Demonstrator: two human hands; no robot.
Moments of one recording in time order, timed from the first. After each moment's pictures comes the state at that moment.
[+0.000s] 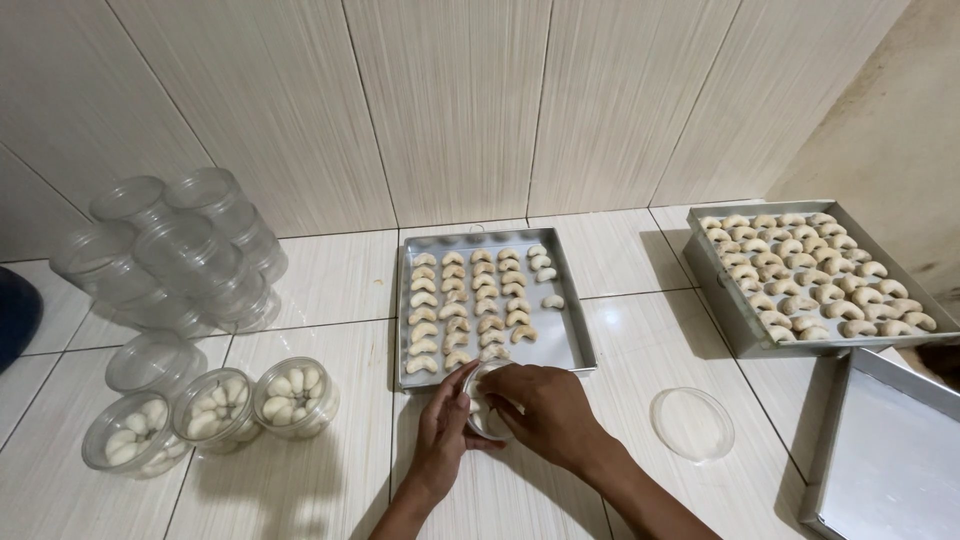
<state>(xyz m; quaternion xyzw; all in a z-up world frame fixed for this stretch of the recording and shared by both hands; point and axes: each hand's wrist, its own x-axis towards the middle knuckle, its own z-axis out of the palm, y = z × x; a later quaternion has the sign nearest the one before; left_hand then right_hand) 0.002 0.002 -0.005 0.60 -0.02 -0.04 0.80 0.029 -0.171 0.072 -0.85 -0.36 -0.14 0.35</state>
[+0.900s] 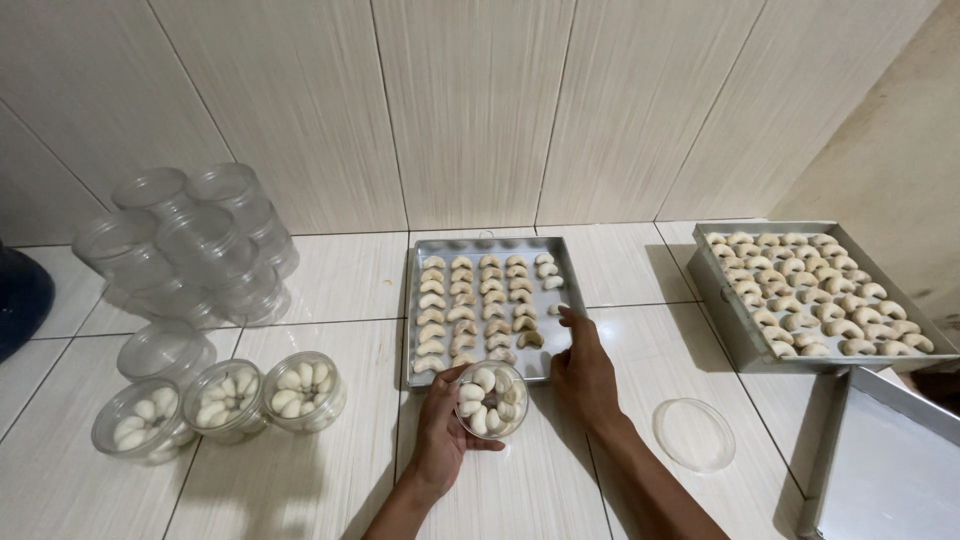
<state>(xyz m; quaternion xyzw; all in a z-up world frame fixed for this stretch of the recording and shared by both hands) 0.013 0.010 -0.036 0.43 0.04 -0.07 0.90 0.085 -0.202 0.005 -0.88 -0.10 -0.11 0.44</state>
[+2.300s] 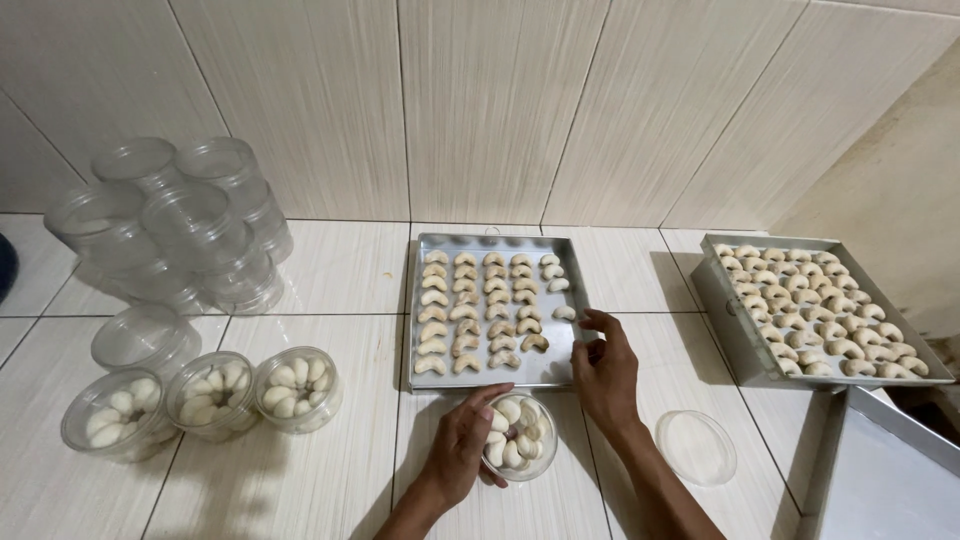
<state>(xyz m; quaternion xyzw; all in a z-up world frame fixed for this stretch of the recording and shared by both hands) 0.004 0.003 -0.017 0.62 -0.03 -0.11 0.78 0.093 -0.203 0.021 -0.86 -0.04 -0.16 0.49</state>
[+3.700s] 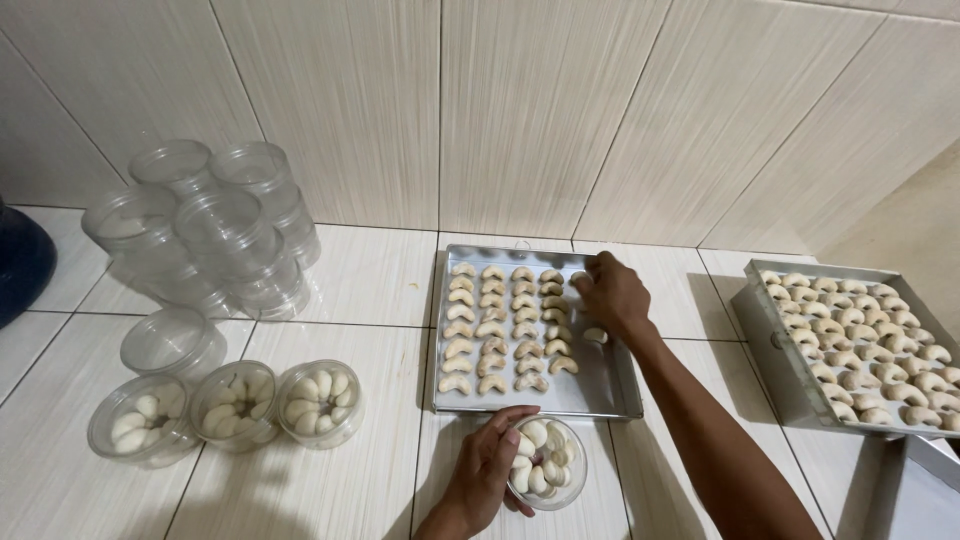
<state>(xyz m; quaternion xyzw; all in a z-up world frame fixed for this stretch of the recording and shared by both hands) 0.008 0.005 -0.011 0.58 0.00 -0.14 0.80 0.262 -0.189 0.032 -0.96 -0.02 -0.05 0.27</state>
